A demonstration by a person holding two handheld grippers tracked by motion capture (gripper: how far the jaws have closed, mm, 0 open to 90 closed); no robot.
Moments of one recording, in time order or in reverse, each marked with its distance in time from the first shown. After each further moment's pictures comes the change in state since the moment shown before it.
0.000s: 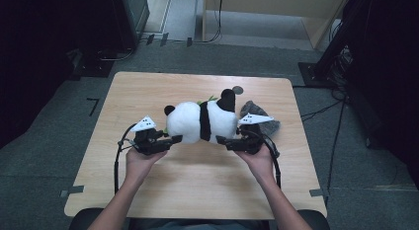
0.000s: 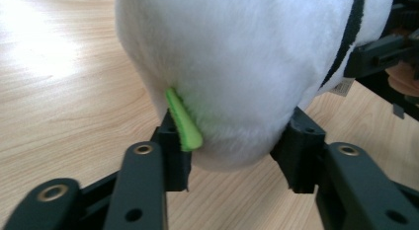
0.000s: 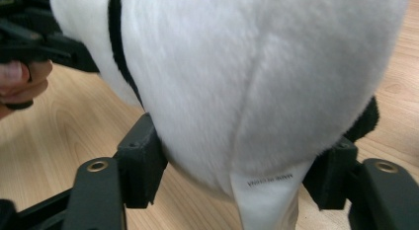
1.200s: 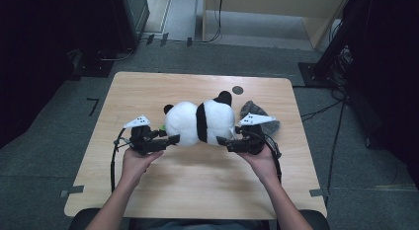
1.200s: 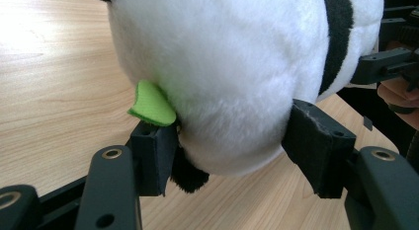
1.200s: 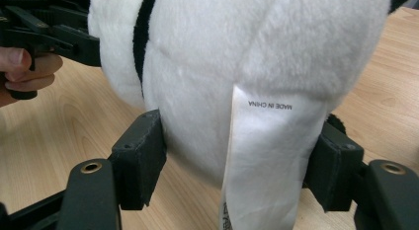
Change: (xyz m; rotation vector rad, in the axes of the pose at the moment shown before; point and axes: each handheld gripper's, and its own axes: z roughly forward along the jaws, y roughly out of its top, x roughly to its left) left arm 0.009 0.000 -0.008 0.005 -0.050 -0.101; right arm 0.008 0.005 -0.011 -0.011 0.006 -0.042
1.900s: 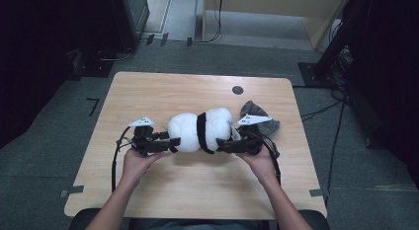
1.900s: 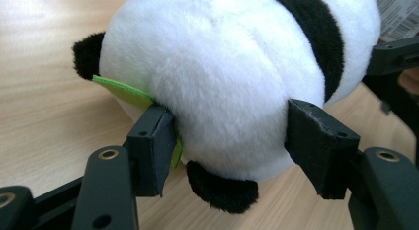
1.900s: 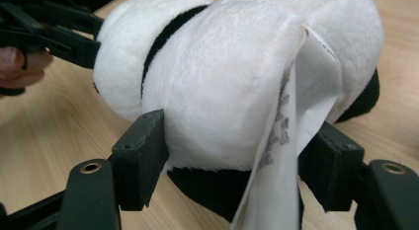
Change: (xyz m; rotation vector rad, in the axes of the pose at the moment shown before) left arm 0.007 -0.005 0.012 0.112 0.042 -0.032; right arm -0.004 -0.006 0.012 0.071 -0.022 0.030
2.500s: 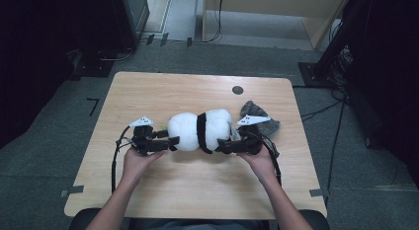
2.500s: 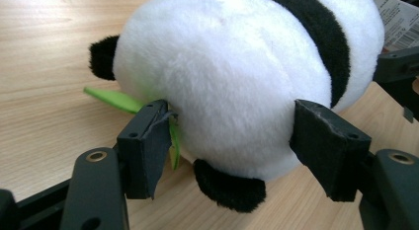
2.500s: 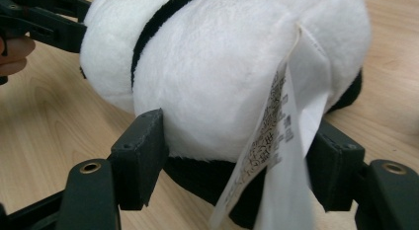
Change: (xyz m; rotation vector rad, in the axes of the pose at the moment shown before) left arm 0.004 -0.001 -0.001 -0.036 0.050 -0.001; right arm -0.010 -0.006 0.005 0.012 -0.018 0.008
